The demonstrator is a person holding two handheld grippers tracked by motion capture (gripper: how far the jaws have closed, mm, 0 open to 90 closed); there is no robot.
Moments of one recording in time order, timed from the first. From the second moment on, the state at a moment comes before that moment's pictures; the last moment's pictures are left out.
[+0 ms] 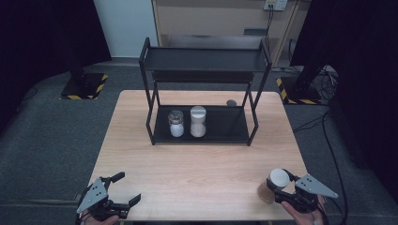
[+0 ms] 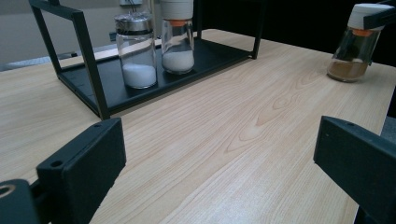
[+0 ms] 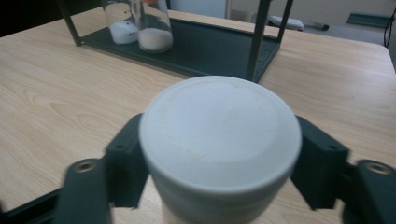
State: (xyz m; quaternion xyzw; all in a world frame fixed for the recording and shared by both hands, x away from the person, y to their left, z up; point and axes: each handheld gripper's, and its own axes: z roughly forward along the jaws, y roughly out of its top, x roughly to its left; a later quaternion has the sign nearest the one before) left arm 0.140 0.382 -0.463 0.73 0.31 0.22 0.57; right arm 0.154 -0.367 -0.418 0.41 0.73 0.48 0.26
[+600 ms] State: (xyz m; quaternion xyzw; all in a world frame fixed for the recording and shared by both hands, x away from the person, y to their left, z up) left arm 0.140 0.382 -0.463 0.73 0.31 0.22 0.57; right arm 0.152 -0.362 -0.411 0.41 0.74 0.47 0.27
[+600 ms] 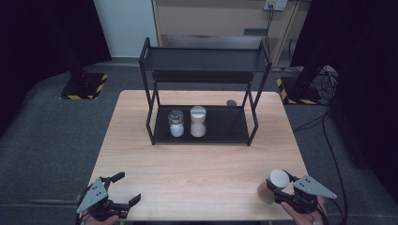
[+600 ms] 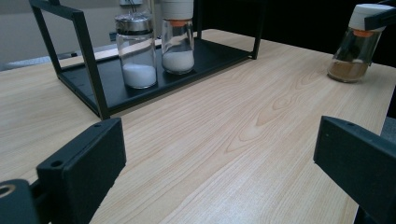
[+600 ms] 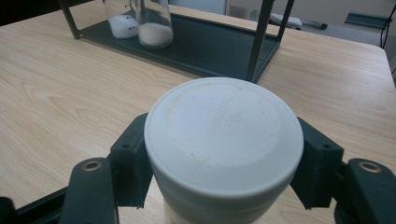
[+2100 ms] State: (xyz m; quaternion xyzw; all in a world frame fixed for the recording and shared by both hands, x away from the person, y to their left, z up) left arm 0.141 0.383 -0.463 0.73 0.31 0.22 0.57; right arm 0.220 -0.311 -0.356 0.34 0.78 0.48 0.22
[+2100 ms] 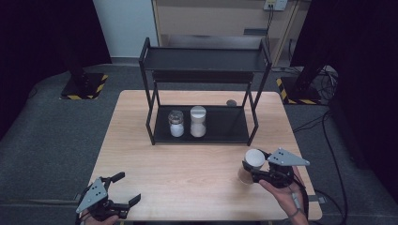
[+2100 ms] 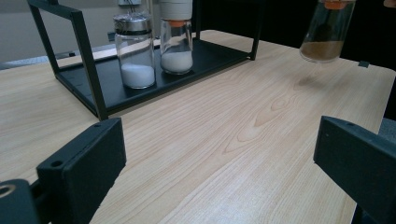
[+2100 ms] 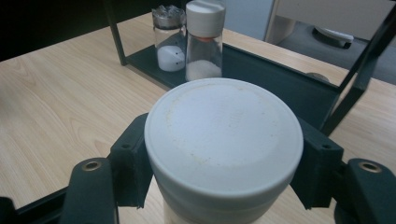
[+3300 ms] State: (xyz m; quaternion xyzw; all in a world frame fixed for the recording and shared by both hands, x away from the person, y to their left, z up) left arm 0.141 0.384 -0.464 0.73 0.32 0.22 0.57; right arm 0.297 -0.256 -0.335 0.34 0.77 0.49 0.23
